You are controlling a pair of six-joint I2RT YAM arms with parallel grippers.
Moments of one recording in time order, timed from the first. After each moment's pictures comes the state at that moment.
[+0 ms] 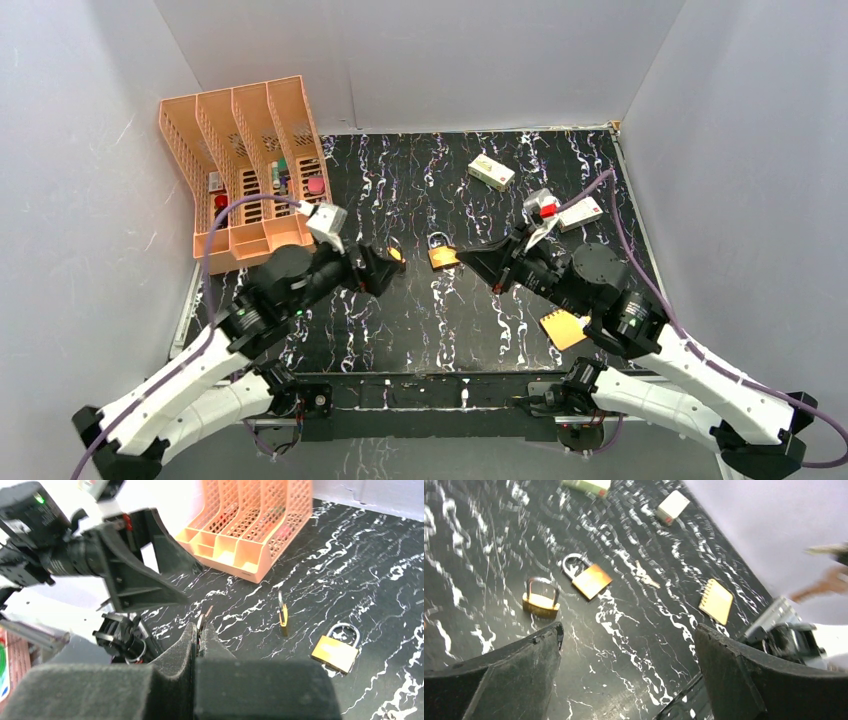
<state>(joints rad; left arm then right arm) -0.82 0.65 0.77 -0.28 -0.03 -0.36 0.99 0.71 0.91 -0.20 -0.04 0.36</state>
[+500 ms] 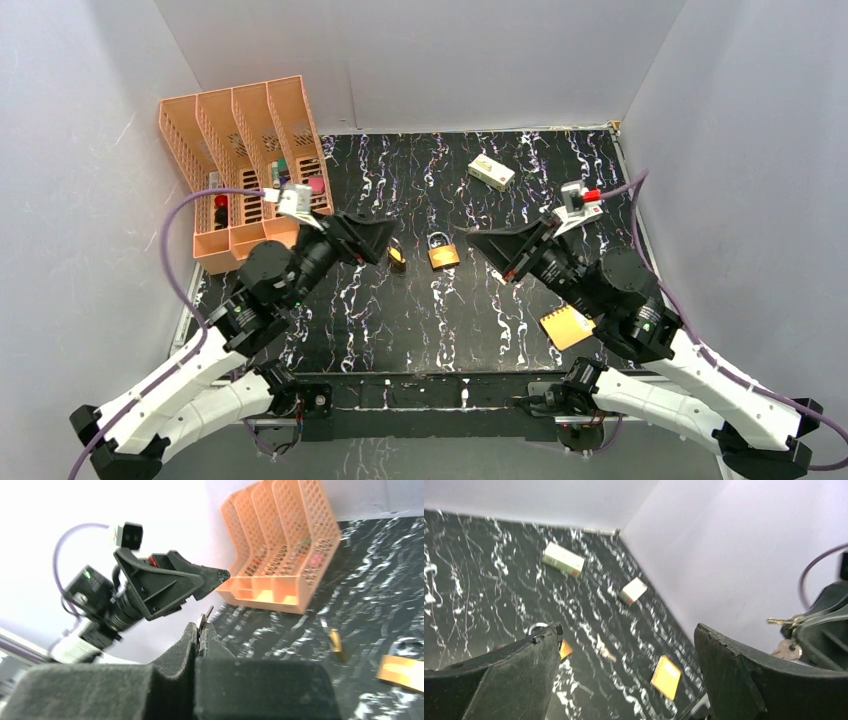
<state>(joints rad) -0.82 0.75 0.78 -0.01 -0.18 -0.58 0.99 0.65 0.89 -0.08 0.07 0.59</state>
